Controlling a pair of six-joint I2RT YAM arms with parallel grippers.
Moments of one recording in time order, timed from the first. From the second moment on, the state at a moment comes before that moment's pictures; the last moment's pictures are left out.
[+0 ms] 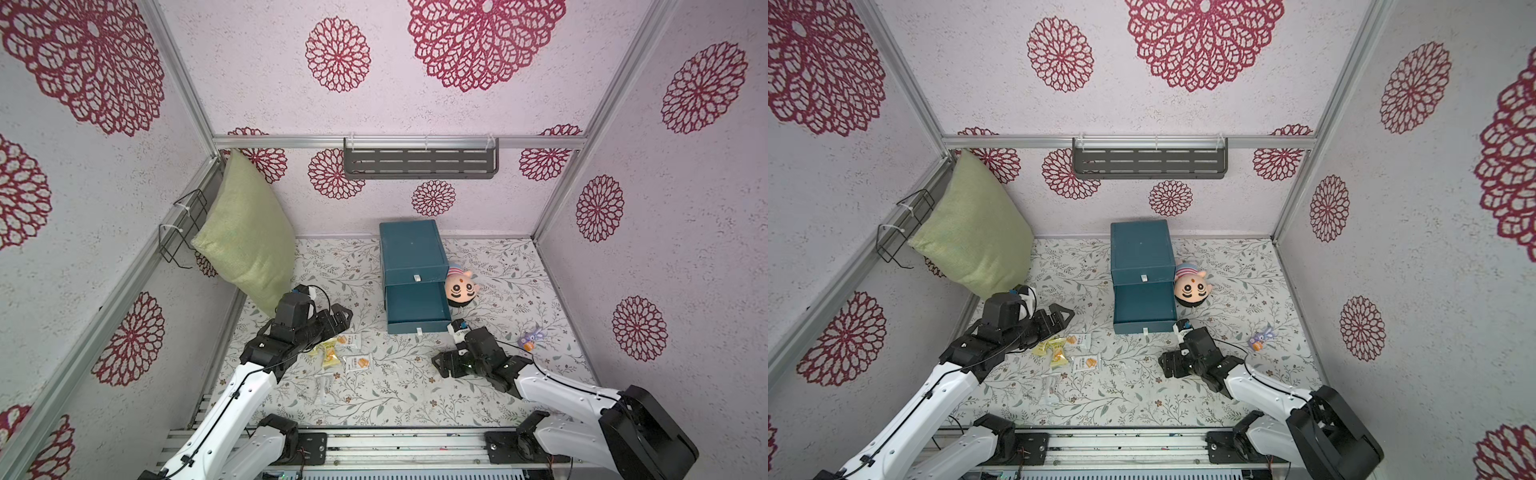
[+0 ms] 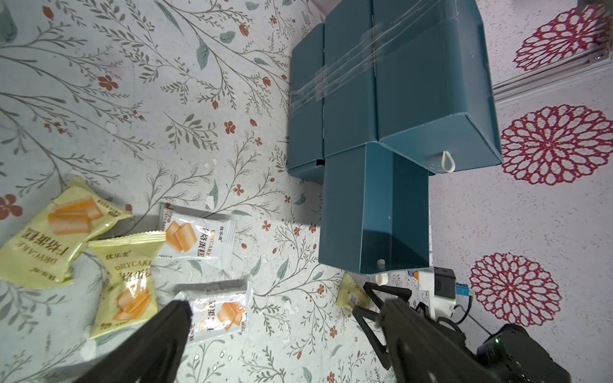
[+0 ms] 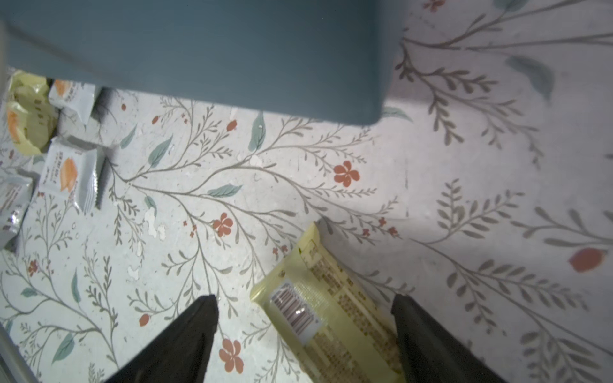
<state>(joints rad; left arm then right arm) -0.30 0.93 0.77 -0.54 0.23 -0.77 0.64 1.17 0.37 -0.06 -0.14 0.41</state>
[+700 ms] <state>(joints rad) -0.30 0.96 0.72 -0.46 0.24 -0.77 0.96 1.16 0.40 -0.24 0.08 0.53</state>
